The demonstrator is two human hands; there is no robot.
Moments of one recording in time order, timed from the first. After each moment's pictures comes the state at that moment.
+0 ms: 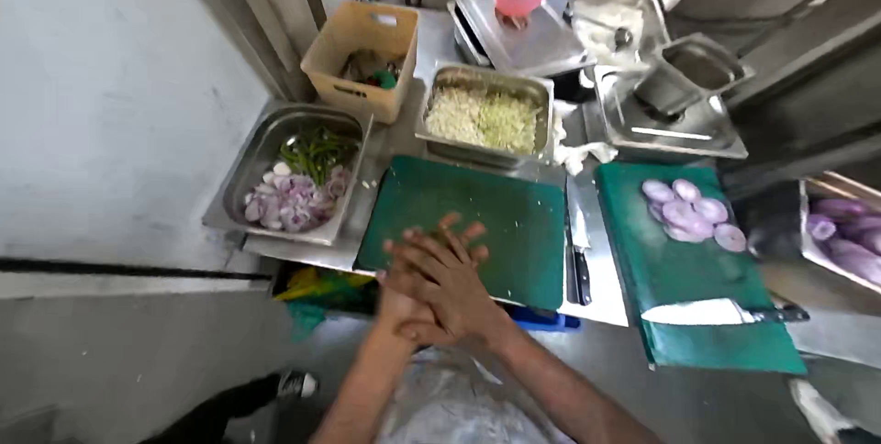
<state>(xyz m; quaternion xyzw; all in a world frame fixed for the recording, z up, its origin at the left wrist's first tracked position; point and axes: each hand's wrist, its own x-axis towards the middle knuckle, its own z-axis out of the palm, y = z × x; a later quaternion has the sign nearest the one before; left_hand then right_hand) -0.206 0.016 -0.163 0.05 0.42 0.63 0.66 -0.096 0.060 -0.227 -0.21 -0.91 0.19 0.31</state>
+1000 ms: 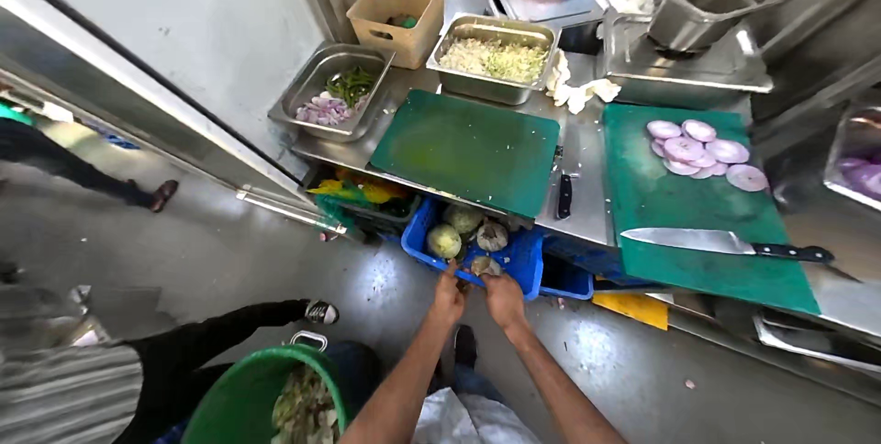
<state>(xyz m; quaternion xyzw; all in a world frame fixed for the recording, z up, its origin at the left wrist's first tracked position) -0.024 -0.146 -0.452 -0.13 0.54 0.57 0.61 0.103 -0.114 -0.426 -0.53 -0.80 0.27 -0.10</state>
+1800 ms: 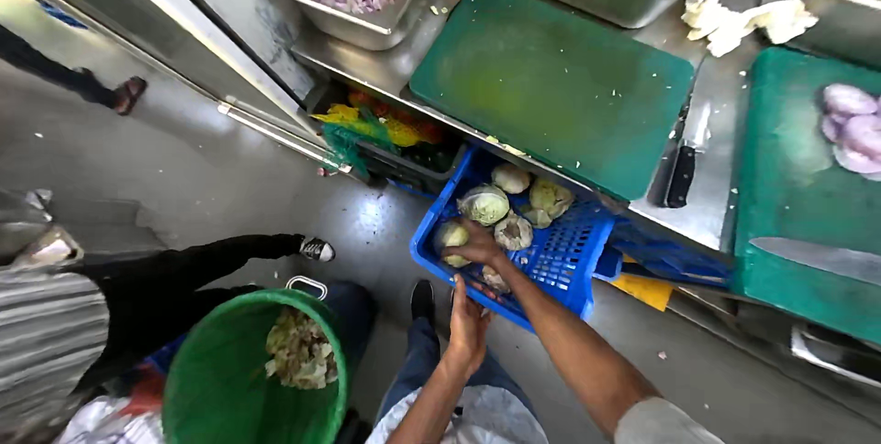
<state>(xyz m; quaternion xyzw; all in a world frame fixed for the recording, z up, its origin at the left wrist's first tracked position) -0.028 -0.247 -0.451 -0.15 0.47 0.62 0.61 -0.015 -0.077 -0.571 -0.45 -0.74 0.51 -0.05</state>
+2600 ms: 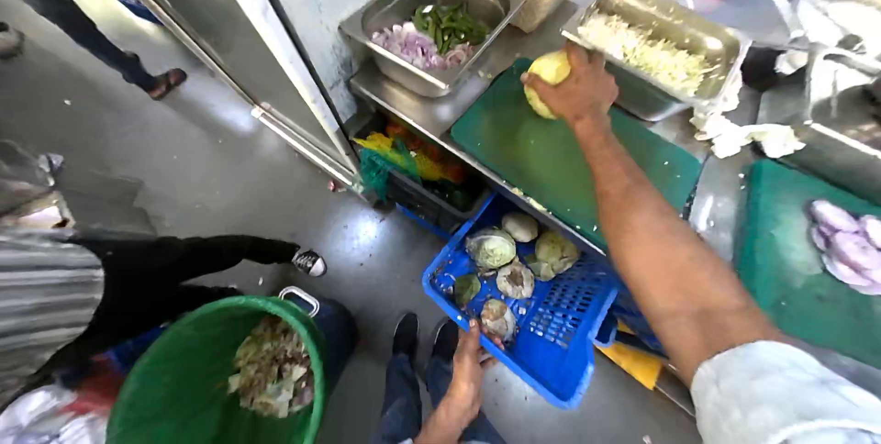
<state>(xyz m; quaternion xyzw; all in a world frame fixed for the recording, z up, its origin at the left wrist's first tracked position) -0.026 -0.251 -0.451 -0.15 0.50 0.60 0.60 -0.150 0.201 -0.287 -0.53 -0.83 0.06 0.14</state>
